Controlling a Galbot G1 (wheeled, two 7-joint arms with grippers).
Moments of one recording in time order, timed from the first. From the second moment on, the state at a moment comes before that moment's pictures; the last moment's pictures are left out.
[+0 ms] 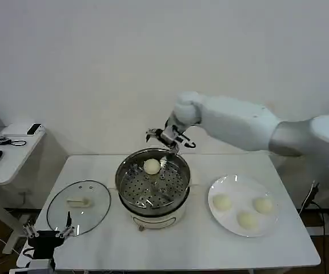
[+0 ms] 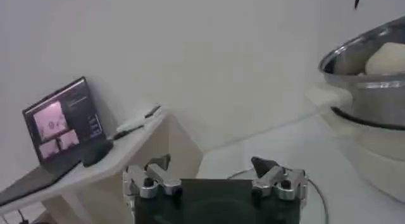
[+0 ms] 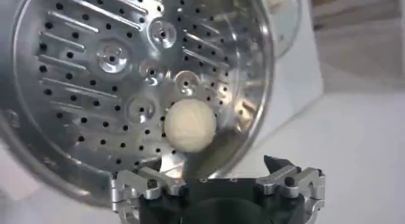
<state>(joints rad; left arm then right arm) 1.77 -1.32 -0.74 -2.21 0.09 0.22 -0.17 0.64 1.09 -1.29 1.25 0.10 0.13 -0.88</state>
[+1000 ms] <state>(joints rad) 1.71 -1.27 -0.70 -2.16 0.07 0.22 -0.16 0.28 0.56 -1.23 1.54 0.12 -0.23 -0.82</state>
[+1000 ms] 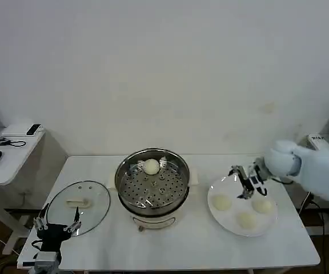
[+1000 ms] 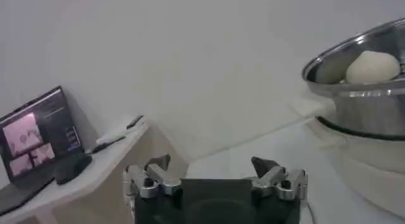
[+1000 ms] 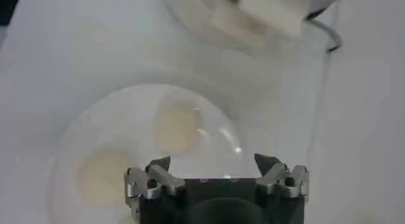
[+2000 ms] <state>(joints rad) 1.71 -1.28 -0.70 -2.14 0.08 0.22 -0.16 0.05 0.76 -1.05 1.31 0.06 -0.27 -0.83</state>
